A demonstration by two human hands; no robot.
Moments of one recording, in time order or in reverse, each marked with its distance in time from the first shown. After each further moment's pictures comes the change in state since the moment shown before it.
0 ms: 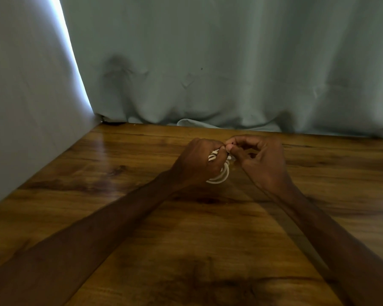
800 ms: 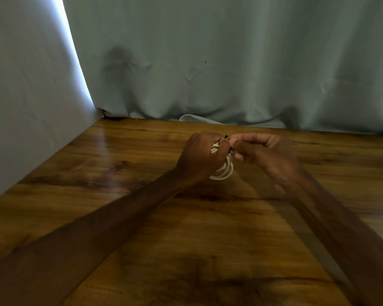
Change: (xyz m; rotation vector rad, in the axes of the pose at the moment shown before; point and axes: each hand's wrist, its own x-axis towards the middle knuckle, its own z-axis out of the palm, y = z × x) left_hand 0.000 -0.007 0.010 -0.014 0.147 -0.112; right_hand 0.001 -0.020 -0.007 0.503 -0.075 0.509
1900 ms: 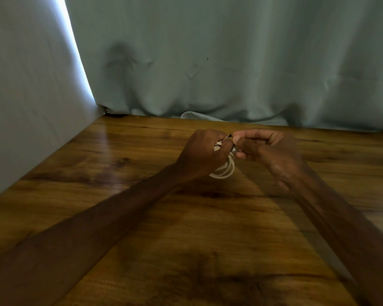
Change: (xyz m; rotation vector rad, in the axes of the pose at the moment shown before) left_hand 0.002 -0.001 -0.005 0.028 -0.084 0.044; right_hand 0.001 0.000 -0.001 -0.004 -0.001 0.015
